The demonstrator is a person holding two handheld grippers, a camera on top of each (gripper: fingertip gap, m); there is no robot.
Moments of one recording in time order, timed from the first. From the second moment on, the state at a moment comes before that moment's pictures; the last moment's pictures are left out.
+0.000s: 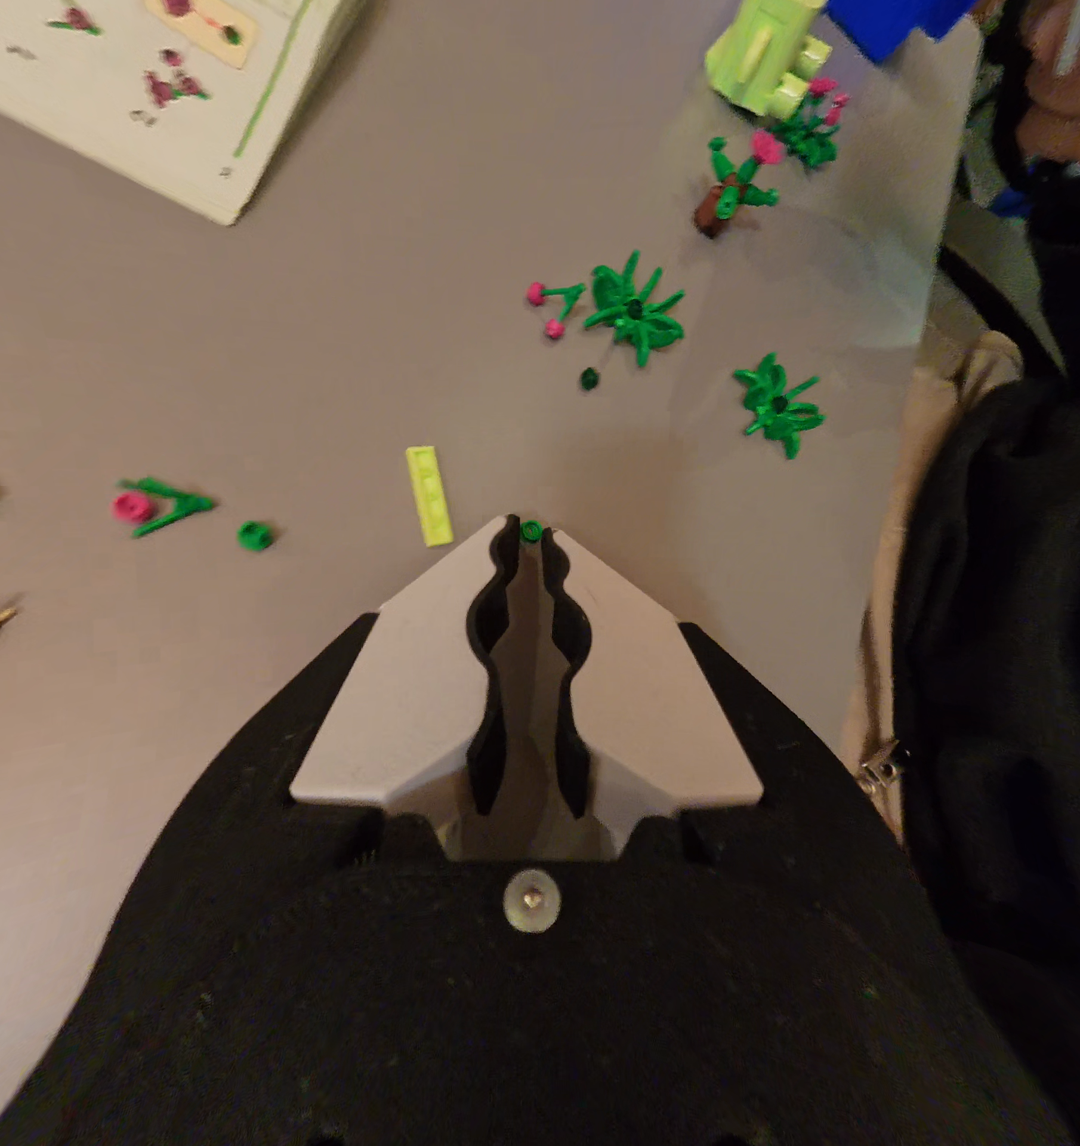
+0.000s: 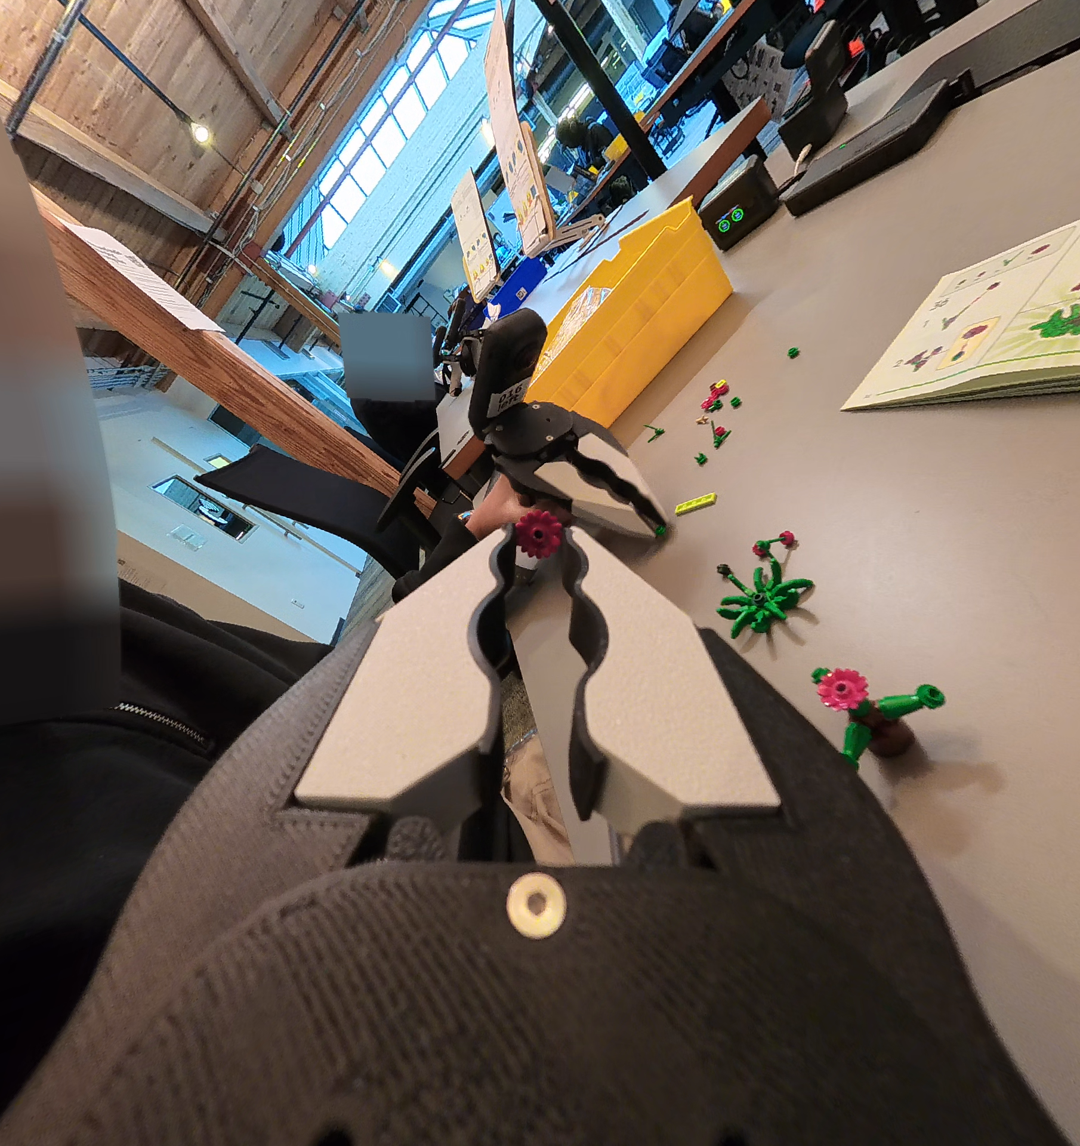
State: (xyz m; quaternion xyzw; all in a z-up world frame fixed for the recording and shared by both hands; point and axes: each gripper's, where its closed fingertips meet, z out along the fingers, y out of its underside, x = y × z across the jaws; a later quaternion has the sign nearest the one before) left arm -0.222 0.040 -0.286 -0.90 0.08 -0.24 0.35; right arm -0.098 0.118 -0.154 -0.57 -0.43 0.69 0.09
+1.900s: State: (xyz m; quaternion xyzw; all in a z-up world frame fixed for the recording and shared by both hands) left arm -0.275 0.065 -0.233 -0.85 -0.03 -0.14 0.51; right arm -0.176 0.055 -0.274 -0.51 -0.84 0.18 0.09
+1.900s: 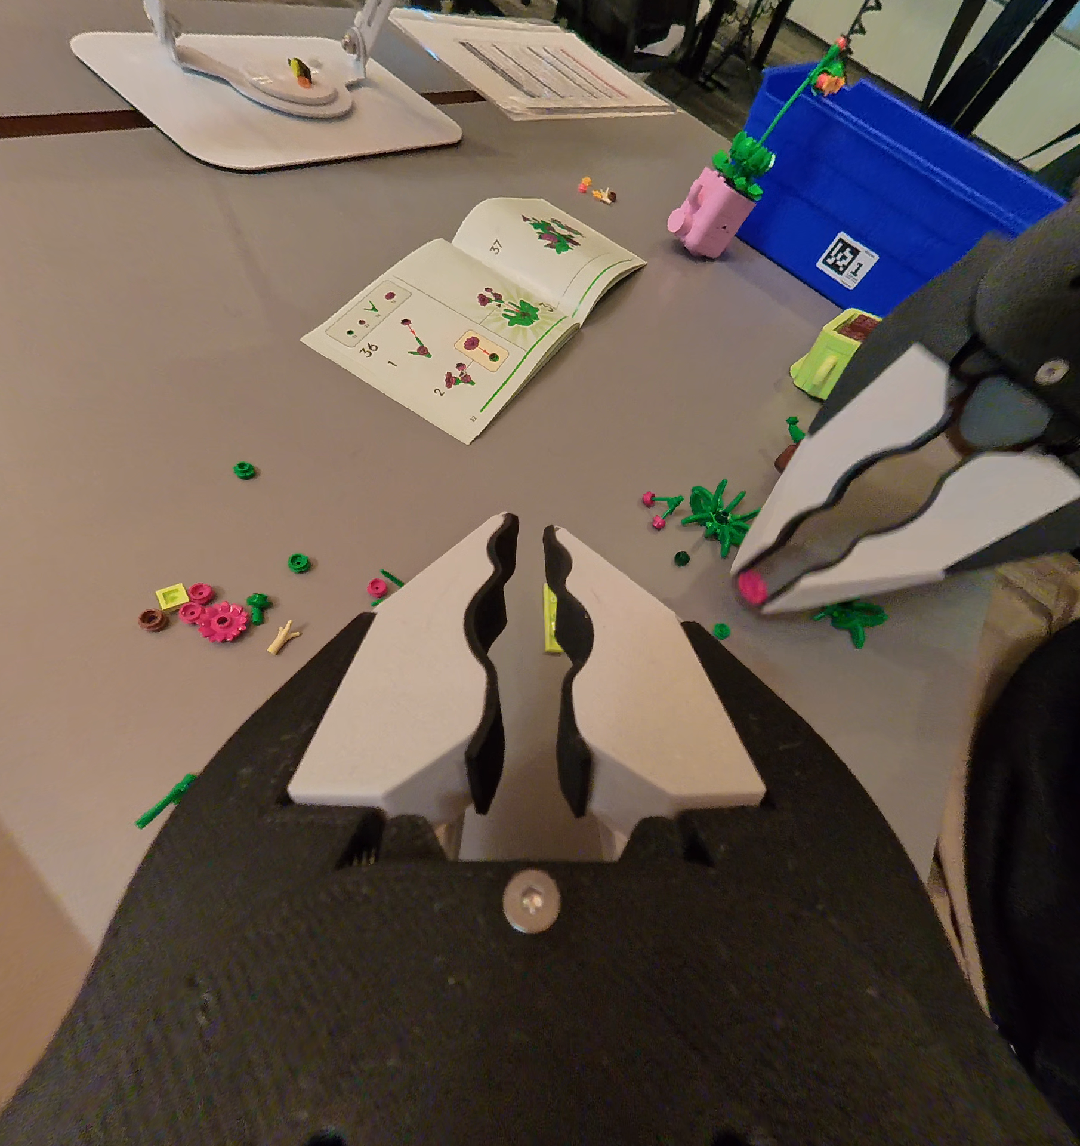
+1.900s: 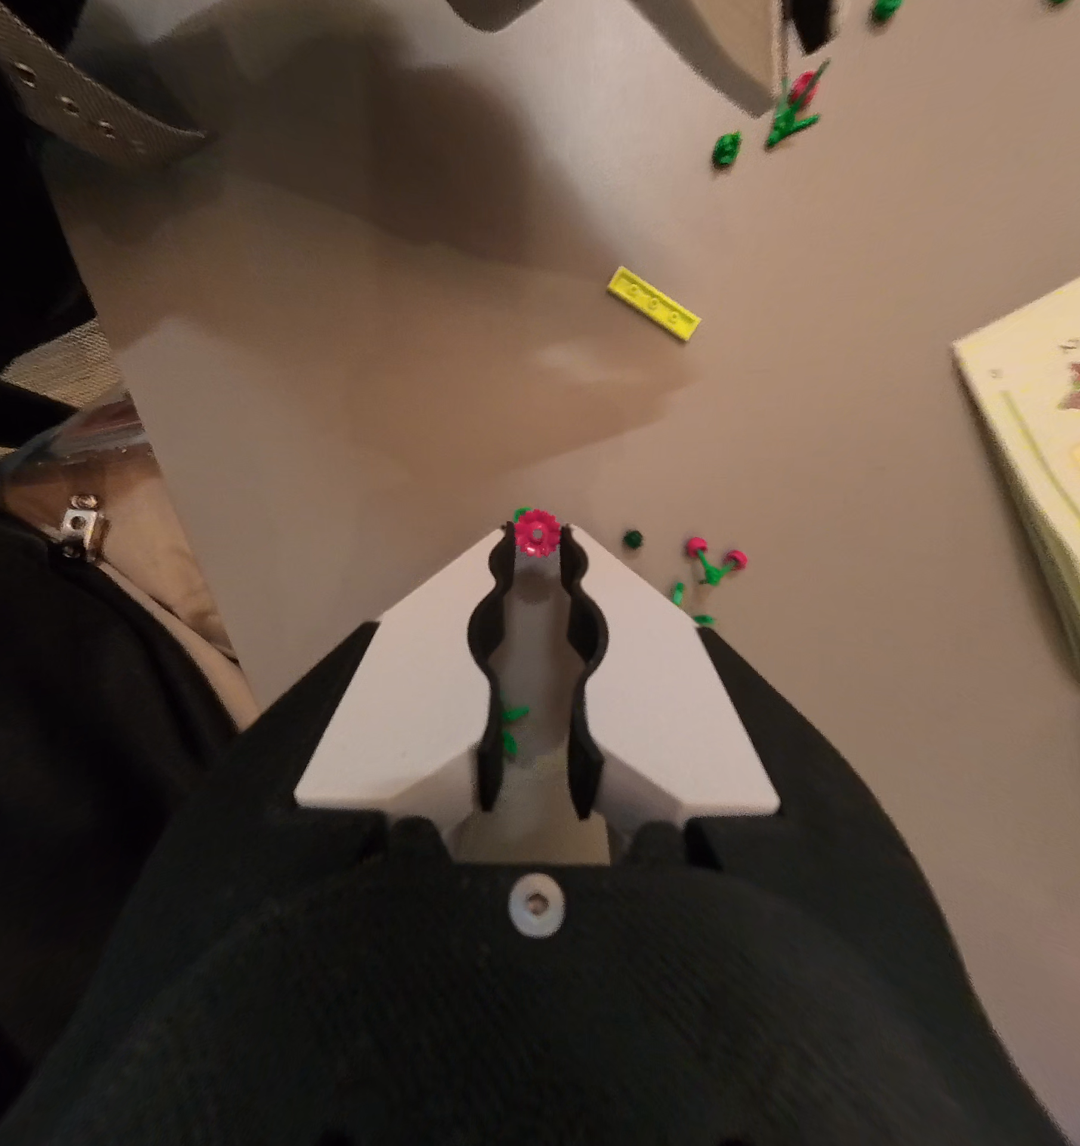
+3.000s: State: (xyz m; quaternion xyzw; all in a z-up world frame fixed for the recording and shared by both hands) left arm -0.273 0.073 -0.221 -0.81 -0.06 -0.18 0.55; right arm -0.110 0.151 -0.121 -0.63 -0.67 0.31 0.26
